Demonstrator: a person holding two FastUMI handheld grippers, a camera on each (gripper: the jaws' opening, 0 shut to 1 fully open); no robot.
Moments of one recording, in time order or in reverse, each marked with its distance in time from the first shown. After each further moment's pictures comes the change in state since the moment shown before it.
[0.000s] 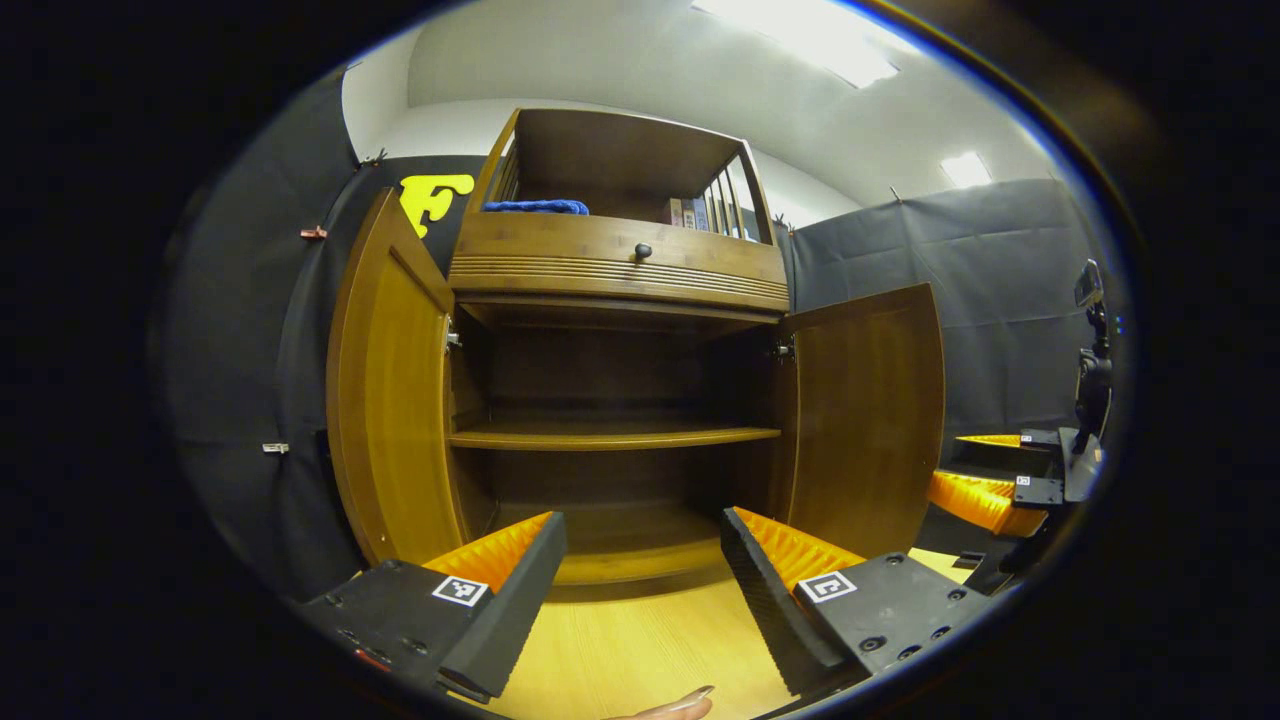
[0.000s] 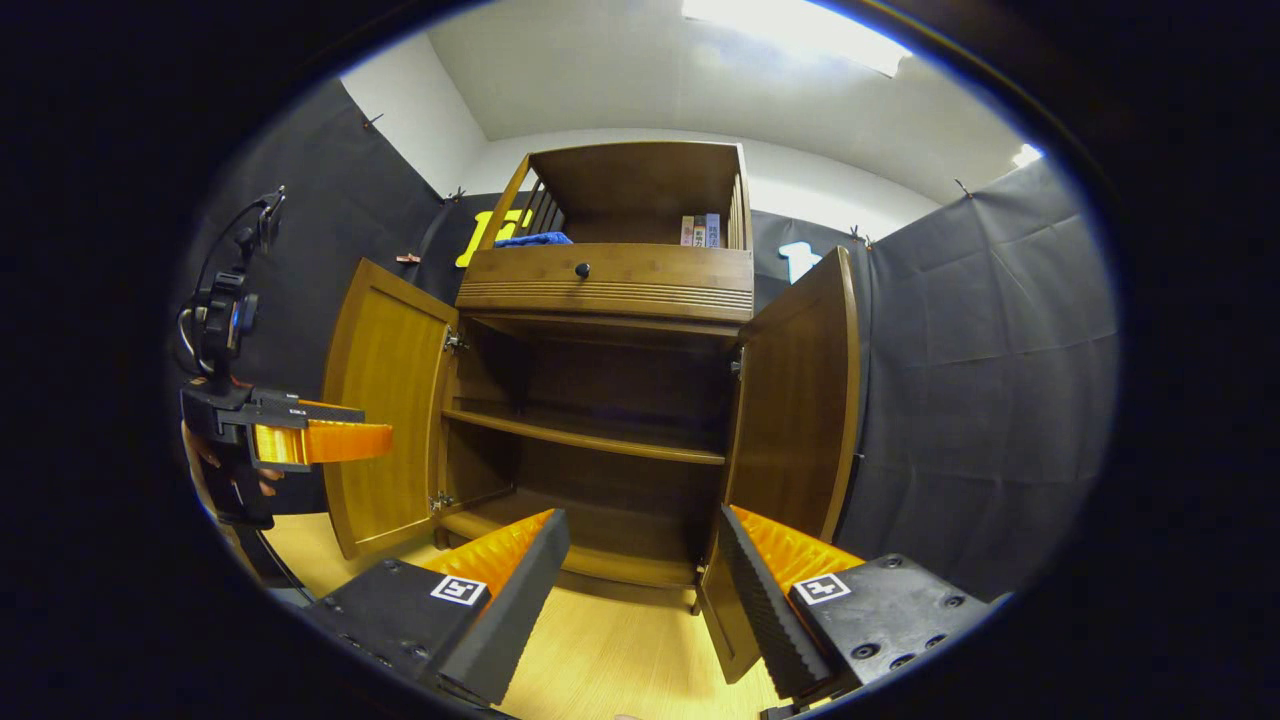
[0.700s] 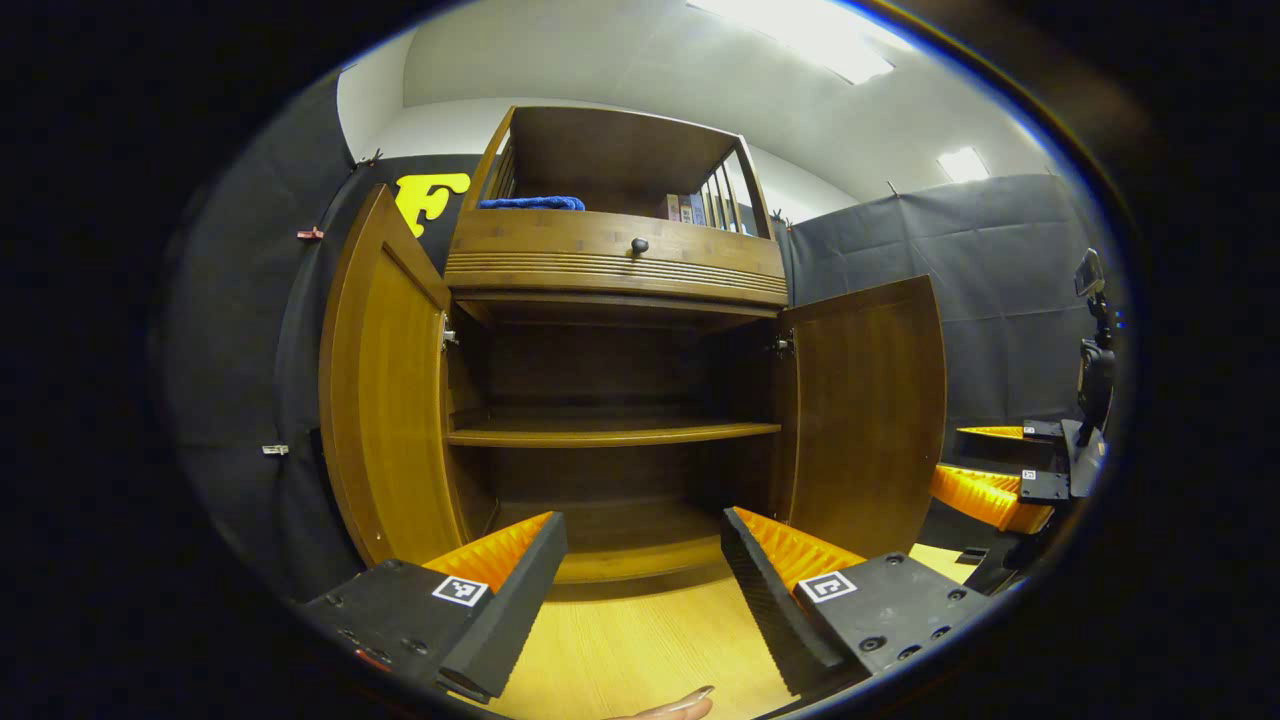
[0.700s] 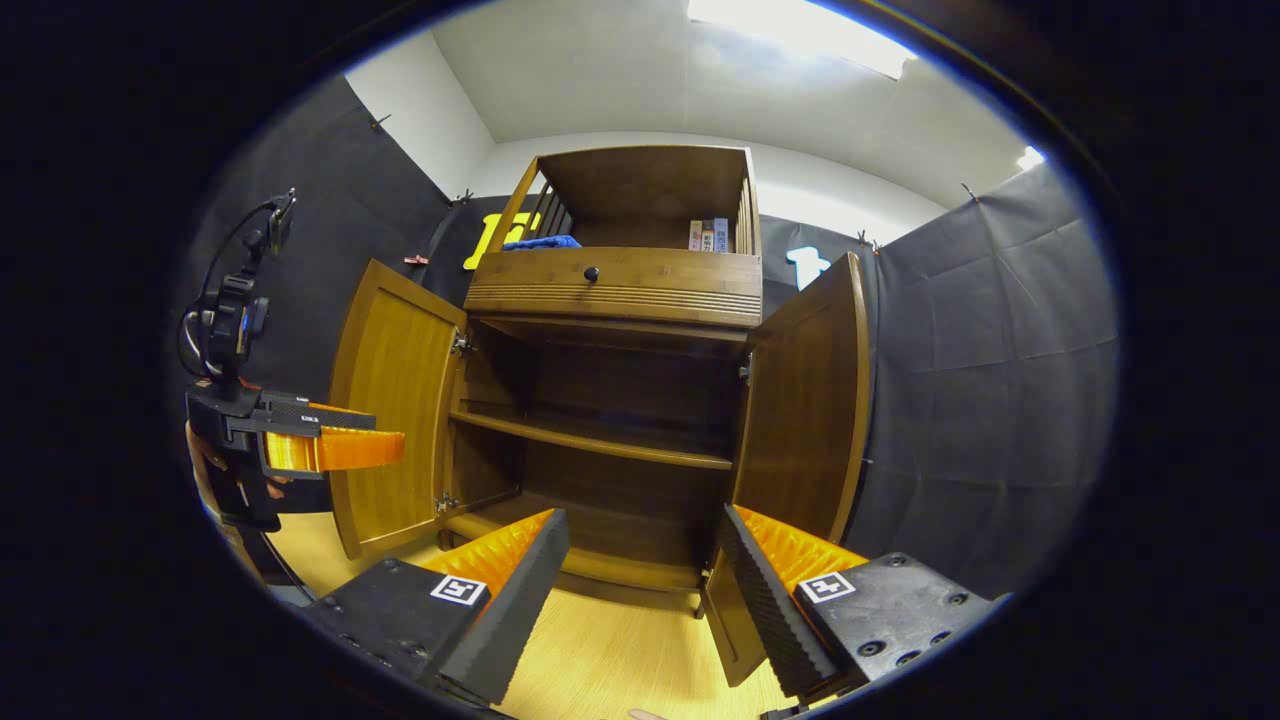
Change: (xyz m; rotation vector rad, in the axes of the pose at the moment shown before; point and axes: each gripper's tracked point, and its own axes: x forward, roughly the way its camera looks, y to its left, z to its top) left arm 0.003 -0.002 -0.004 0.005 0.011 -0.002; right arm 0.000 0.004 0.002 -0.006 -0.003 0.019
